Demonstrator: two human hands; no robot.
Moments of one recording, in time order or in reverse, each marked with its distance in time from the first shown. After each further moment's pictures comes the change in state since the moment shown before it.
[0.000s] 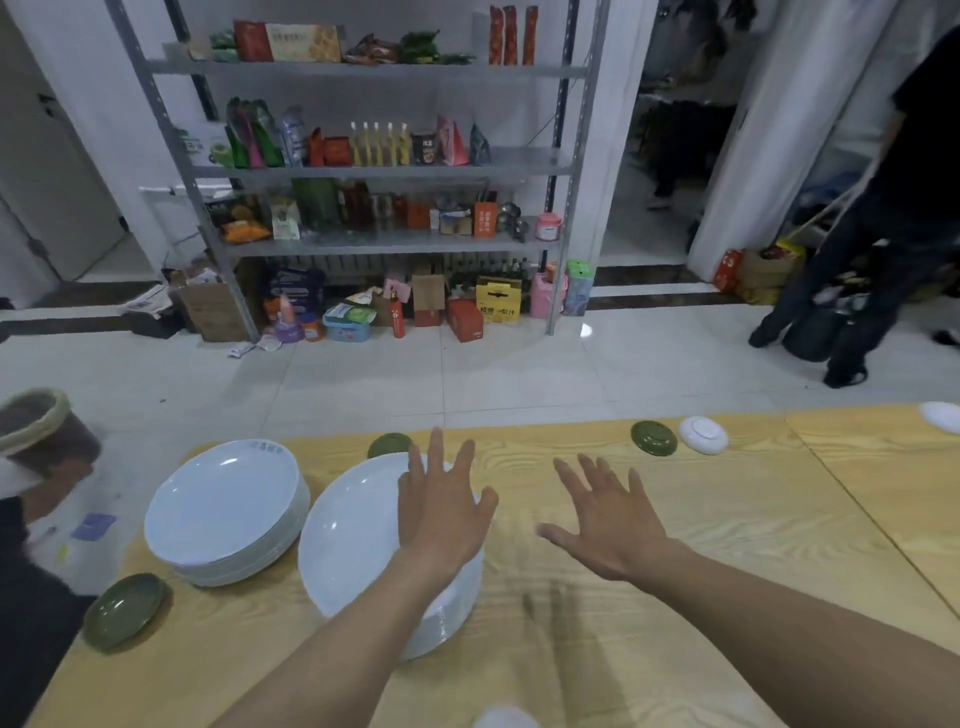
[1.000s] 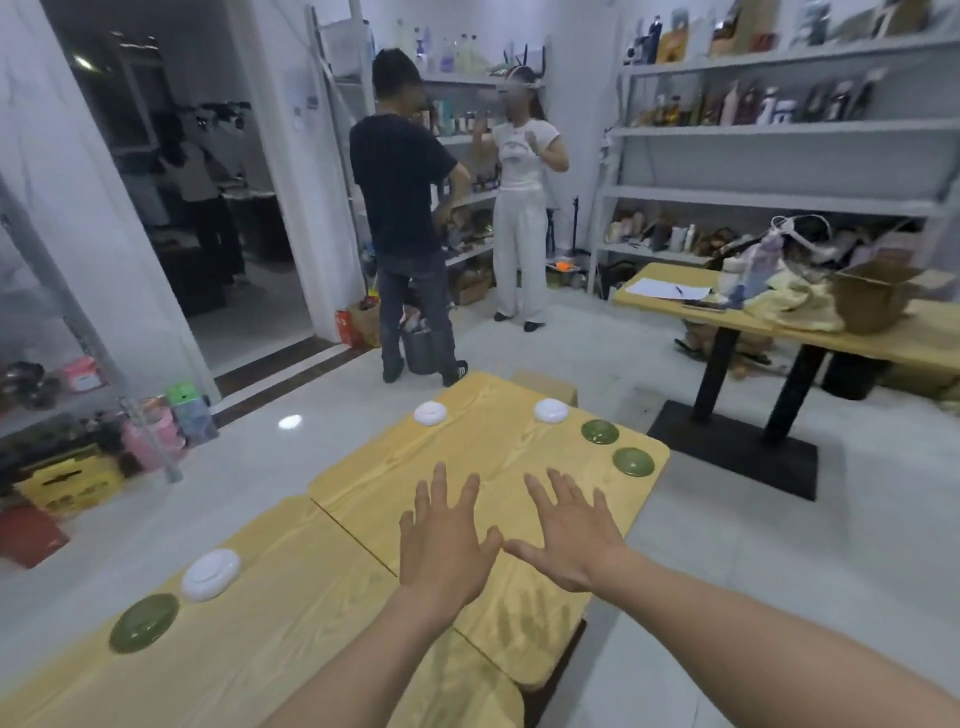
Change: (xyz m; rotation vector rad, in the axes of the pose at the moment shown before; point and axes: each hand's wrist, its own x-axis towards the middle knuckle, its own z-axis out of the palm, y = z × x) left_hand -0.140 0.629 0.163 0.058 -0.216 0.818; right_hand -0.325 0.535 0.040 0.202 0.130 0.763
